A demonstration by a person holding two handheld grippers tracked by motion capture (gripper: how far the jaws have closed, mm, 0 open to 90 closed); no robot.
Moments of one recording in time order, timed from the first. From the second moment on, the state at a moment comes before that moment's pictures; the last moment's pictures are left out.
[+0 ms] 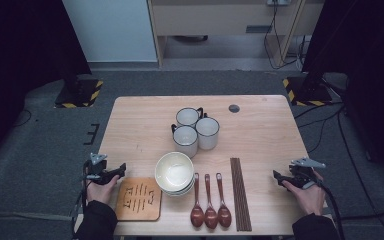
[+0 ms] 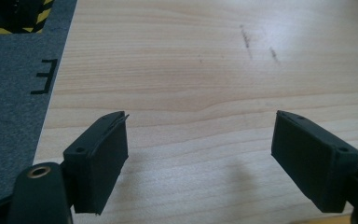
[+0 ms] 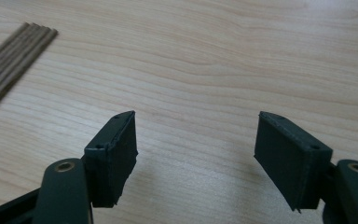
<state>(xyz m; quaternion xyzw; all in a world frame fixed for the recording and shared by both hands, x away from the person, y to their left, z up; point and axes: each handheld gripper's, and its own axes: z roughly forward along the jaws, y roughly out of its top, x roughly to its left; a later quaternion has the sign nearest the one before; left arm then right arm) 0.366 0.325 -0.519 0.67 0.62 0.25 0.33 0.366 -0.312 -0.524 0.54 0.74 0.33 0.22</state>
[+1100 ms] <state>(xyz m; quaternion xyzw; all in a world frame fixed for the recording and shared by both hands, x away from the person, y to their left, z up) 0.313 0.287 -0.515 0.71 0.58 0.22 0.34 0.332 -0.267 -0.479 0.49 0.75 0.37 0.24</state>
